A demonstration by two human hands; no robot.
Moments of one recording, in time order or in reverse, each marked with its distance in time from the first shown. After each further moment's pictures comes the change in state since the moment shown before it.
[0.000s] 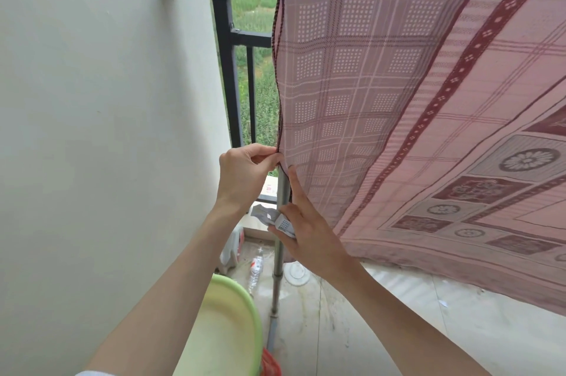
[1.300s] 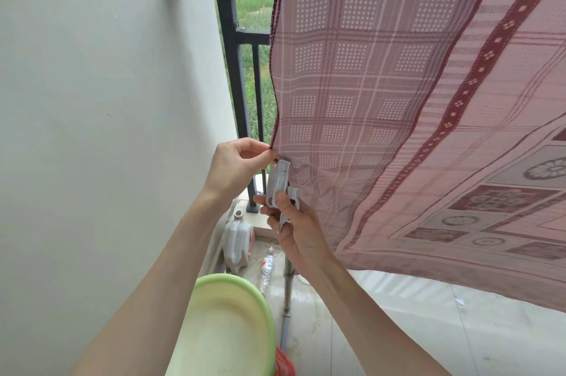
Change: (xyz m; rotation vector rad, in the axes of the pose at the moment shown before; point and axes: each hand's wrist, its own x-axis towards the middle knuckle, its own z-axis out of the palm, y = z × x) left_hand 0.009 0.003 -0.028 -0.106 -0.162 -0.167; right_hand 0.030 -0.046 0.013 1.757 0.219 0.793
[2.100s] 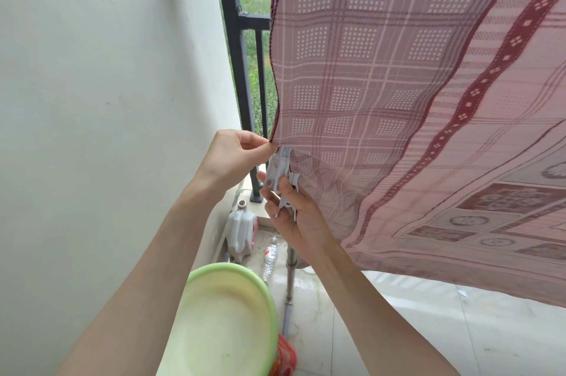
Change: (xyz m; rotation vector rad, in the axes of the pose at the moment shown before) left_hand -0.003 0.014 -0.006 0.174 -0.051 -0.094; right_hand 0.017 0.001 -0.005 0.189 -0.101 0.083
